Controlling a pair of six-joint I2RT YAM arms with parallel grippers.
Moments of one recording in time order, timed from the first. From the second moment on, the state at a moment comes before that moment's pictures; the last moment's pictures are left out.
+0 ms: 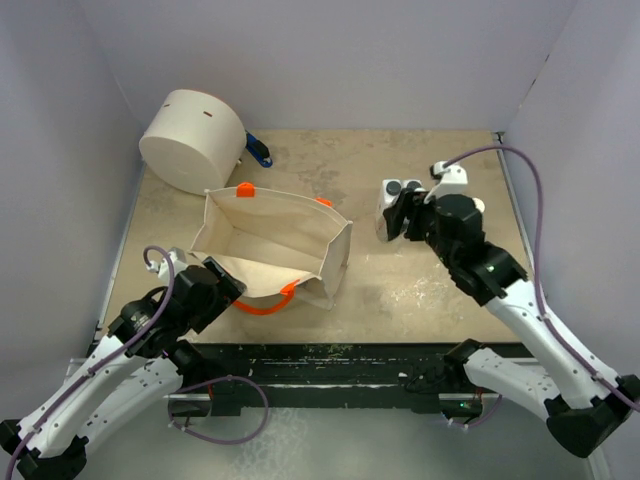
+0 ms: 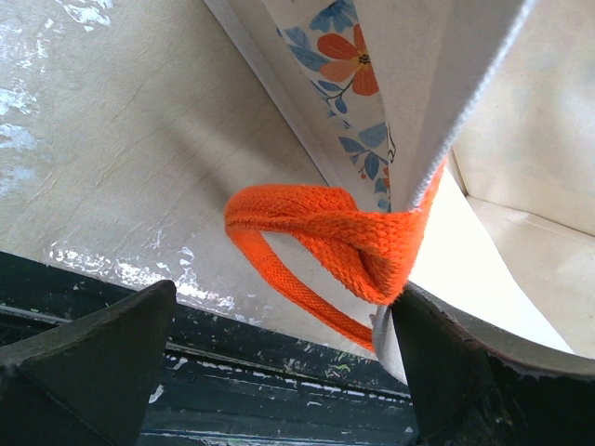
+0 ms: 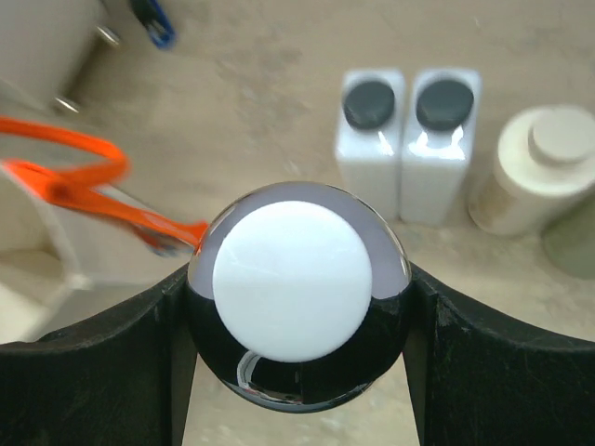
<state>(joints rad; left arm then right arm) -0.69 0.53 0.67 -1.04 -0.37 -1.30 0.57 0.91 1.03 -0.44 0.29 0.39</state>
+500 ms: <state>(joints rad) -0.69 0.55 0.67 -1.03 -0.37 -1.30 0.58 1.17 0.66 -0.25 0.43 0.33</state>
